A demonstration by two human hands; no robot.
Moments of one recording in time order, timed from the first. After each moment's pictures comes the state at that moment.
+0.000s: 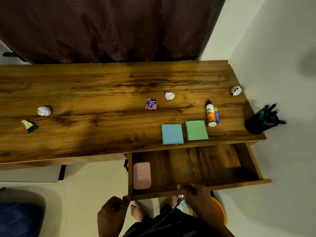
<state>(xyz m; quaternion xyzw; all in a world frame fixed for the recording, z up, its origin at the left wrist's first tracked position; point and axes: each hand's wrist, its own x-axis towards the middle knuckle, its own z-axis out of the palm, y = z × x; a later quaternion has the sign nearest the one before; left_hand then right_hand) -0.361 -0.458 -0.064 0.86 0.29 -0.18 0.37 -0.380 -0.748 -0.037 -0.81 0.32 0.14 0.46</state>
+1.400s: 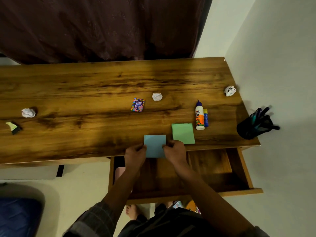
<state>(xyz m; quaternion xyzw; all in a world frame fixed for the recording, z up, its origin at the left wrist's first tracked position) -0.200 -0.639 -0.039 0.81 0.23 -0.17 0.52 -0.211 -0.790 -0.032 -0.79 0.32 0.12 0.50</state>
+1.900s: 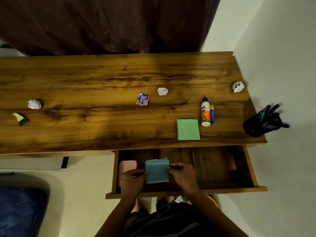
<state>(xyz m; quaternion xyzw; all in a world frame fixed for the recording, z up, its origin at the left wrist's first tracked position) -0.292 -0.591 -0.080 0.79 0.28 -0.23 0.49 -0.300 -0.793 -0.081 -0.75 0.35 0.18 0.53</state>
